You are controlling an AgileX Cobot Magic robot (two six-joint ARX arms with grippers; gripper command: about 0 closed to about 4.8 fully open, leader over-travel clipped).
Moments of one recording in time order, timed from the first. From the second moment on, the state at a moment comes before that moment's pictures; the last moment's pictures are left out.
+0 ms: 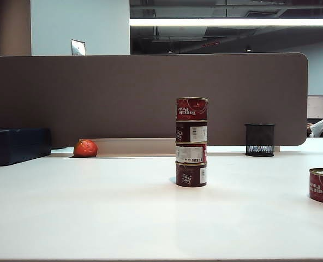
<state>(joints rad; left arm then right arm) -0.12 0.01 0.06 -0.02 0.05 0.19 0.18 0.00 0.01 -0.07 -0.05 -0.03</state>
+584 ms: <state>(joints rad) -0.12 0.01 0.01 -0.01 0.04 0.18 0.18 0.00 0.01 -0.07 -0.04 -0.03</state>
